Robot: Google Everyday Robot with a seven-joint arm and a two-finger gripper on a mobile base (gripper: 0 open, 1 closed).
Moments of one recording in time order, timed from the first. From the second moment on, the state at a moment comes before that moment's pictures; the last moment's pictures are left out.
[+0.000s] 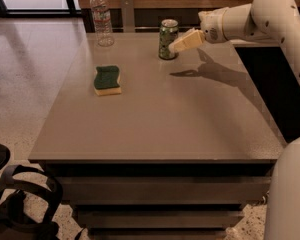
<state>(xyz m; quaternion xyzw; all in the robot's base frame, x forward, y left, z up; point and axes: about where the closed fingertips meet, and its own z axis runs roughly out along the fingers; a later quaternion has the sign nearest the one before) 0.798 -0.130 0.915 -0.42 0.72 0.17 0.52</state>
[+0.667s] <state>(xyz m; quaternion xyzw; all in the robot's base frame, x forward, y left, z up) 0.822 -0.096 0.883 -0.41 0.70 0.24 0.53</state>
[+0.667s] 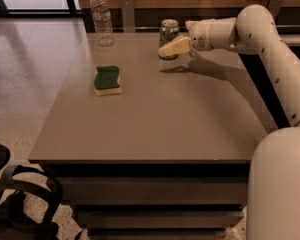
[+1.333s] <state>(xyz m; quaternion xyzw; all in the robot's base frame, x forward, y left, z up) 0.831 -0.074 0.868 -0.41 0.69 0.27 0.53</state>
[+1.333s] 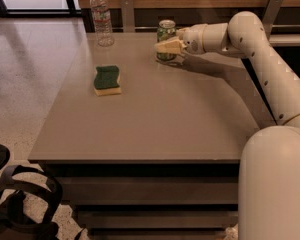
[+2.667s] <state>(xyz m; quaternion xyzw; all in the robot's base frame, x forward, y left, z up) 0.832 -0.058 0.873 -0.42 0.69 0.28 0.52</state>
